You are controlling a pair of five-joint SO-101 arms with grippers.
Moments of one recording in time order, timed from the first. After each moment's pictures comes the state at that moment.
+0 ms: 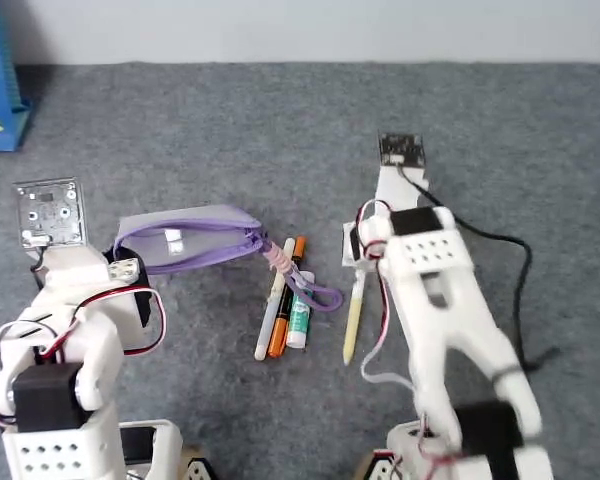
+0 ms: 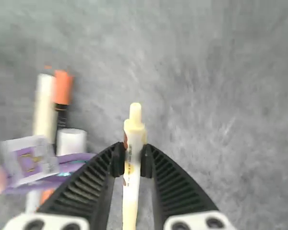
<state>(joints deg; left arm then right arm) -9.1 -64.1 37.3 81.4 8.6 -13.7 -16.1 27.3 62.9 -13.2</state>
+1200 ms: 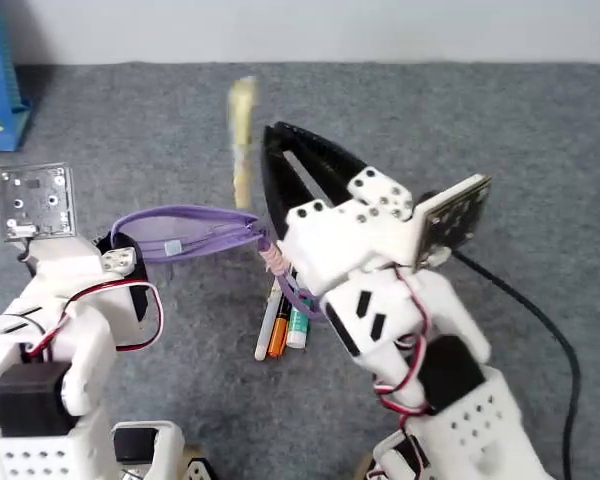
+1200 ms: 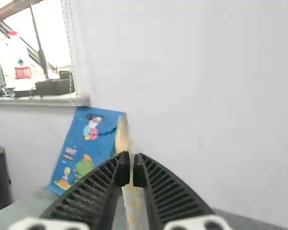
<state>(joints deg) -6.4 -58.9 26.8 85.5 9.5 -35.5 -57.3 39.1 16.4 -9.3</state>
